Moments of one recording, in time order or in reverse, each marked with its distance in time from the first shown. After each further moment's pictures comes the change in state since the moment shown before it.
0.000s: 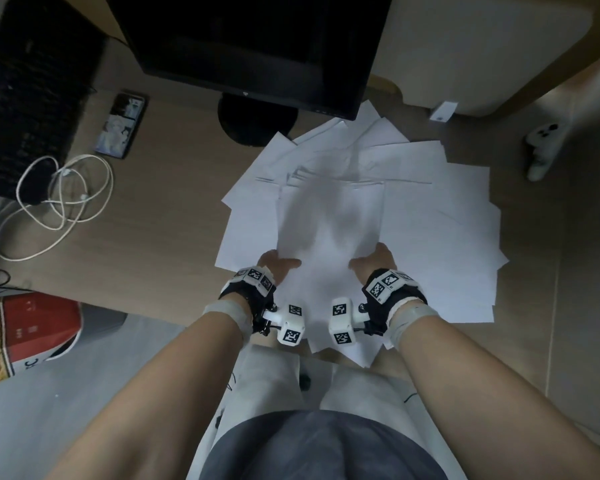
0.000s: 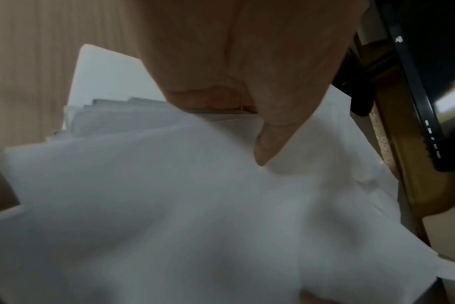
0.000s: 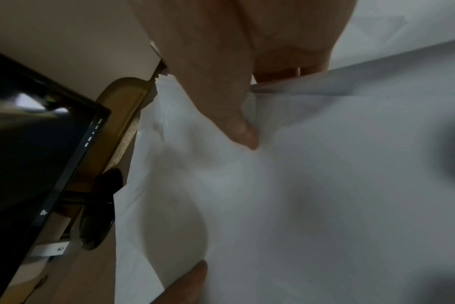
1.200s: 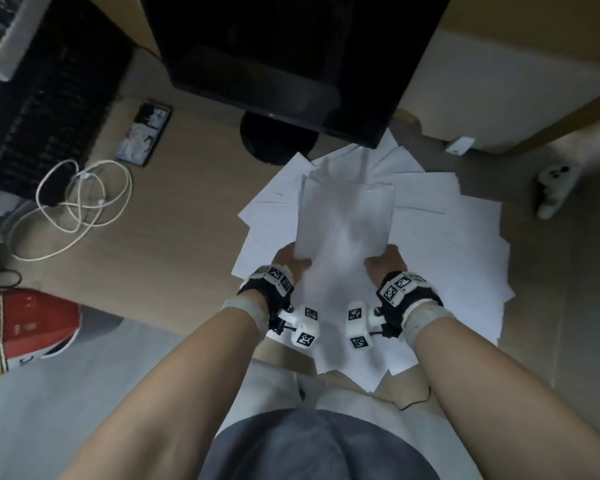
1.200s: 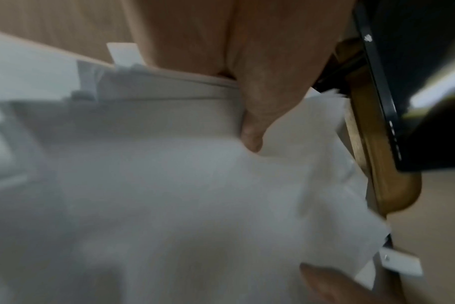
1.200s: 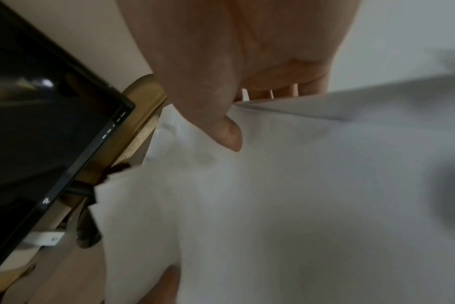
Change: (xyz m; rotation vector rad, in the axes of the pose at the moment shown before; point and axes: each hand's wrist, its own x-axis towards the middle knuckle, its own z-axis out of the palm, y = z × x) left_hand 0.001 0.032 -0.024 -0.010 -0.022 0.215; right_hand 0.009 -0.049 -0.011 -0.158 0.035 -0.005
